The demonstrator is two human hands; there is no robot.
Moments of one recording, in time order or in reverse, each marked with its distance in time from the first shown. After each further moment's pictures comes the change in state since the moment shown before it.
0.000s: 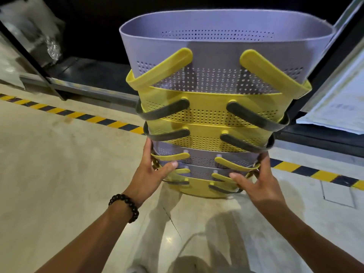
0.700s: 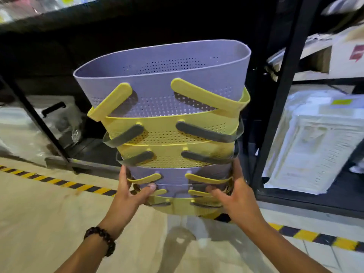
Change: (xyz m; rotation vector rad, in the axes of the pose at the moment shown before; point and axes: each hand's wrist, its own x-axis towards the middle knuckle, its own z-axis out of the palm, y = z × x) left_hand 0.007 0.185 -0.039 -0.059 0.144 0.205; right_hand 0.044 -0.172 -0.074 0.053 0.031 -0.304
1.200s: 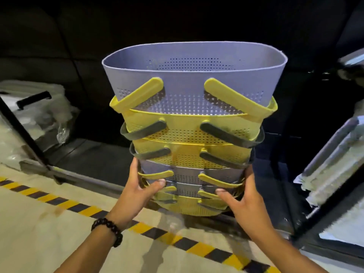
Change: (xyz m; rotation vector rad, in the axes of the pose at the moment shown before) left_hand 0.208 -0.084 -0.048 -0.032 -0.101 -0.029; right_hand 0.169 0.053 0.117 -0.045 0.061 0.101
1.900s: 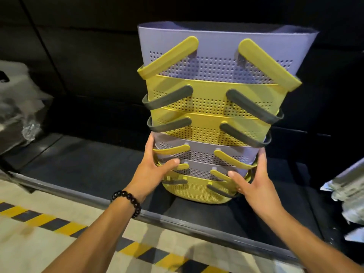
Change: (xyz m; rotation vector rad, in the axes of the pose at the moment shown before) left_hand 0.172 -0.064 0.001 0.052 -0.059 -0.042; right_hand 0.129 0.038 0.056 -0.055 0.038 0.046
